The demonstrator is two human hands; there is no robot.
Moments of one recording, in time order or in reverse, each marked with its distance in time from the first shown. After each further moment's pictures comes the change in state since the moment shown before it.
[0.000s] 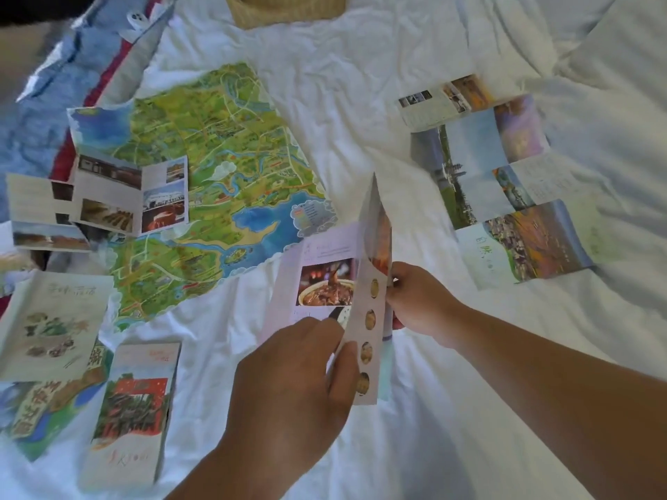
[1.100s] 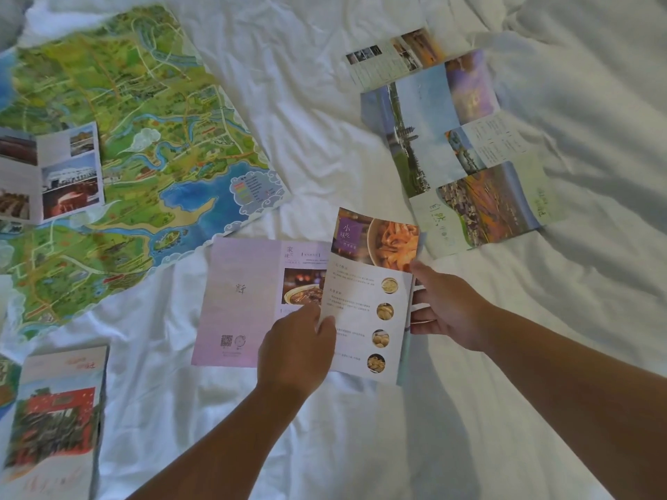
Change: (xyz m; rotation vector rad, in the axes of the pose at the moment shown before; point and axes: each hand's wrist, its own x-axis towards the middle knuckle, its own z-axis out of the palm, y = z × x) left_hand 0.028 -0.026 0.138 -0.115 -0.387 -0.389; right_hand -0.009 0.087 -0.057 0.385 0.089 0.407
